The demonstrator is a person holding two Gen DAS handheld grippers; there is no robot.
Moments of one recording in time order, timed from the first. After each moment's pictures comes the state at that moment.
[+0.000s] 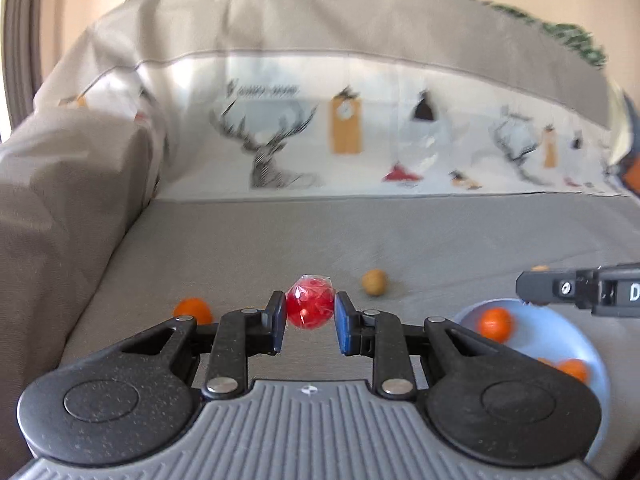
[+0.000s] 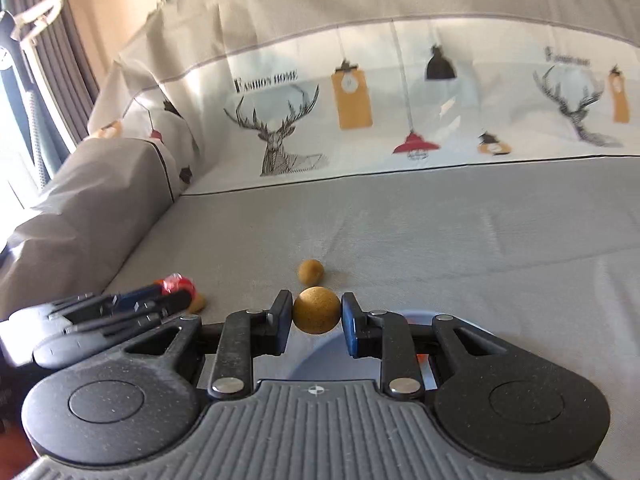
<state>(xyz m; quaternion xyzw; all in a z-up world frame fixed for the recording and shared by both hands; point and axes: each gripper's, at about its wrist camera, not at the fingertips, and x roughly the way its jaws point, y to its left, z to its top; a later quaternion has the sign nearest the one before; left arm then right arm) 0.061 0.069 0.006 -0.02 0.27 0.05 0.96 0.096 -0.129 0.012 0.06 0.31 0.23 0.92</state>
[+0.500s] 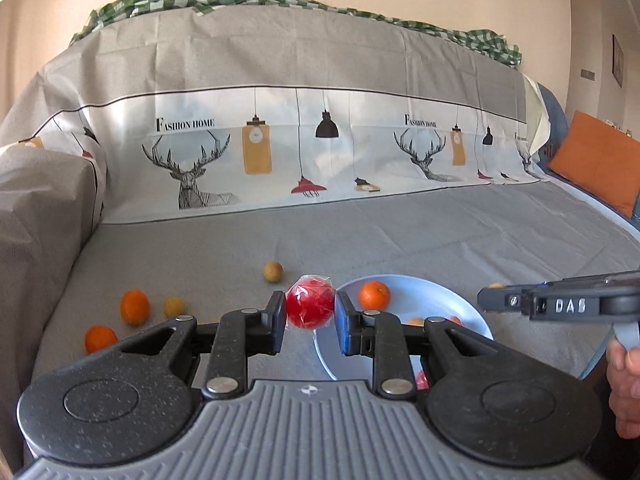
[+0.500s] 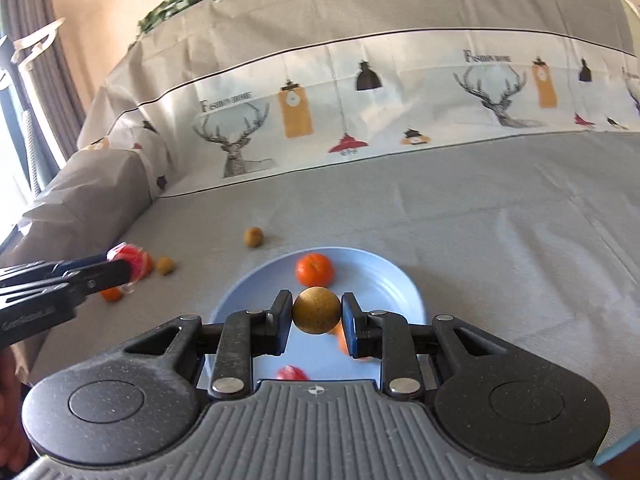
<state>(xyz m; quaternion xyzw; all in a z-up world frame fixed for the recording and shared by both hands) -0.019 0.009 0.027 0.00 0.25 -0.04 0.97 0.016 -0.220 -0.009 0.08 0.28 0.19 0.94</state>
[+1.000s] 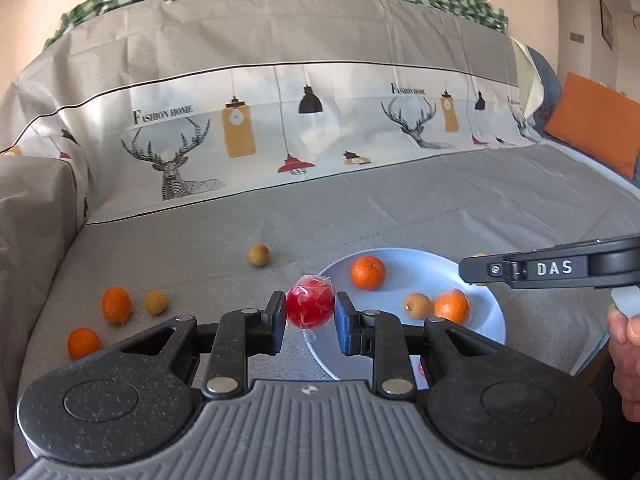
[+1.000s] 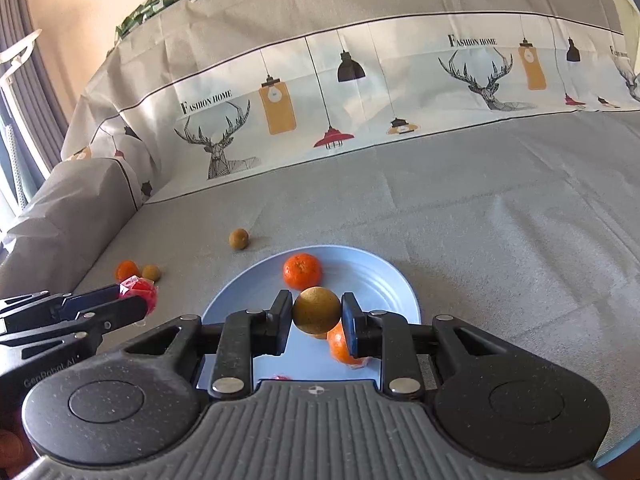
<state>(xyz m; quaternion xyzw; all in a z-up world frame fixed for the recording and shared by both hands) 0.001 -0.009 0.004 0.04 0.27 -0.06 0.96 0.033 -0.215 -0.019 0.10 0.29 0.17 0.93</state>
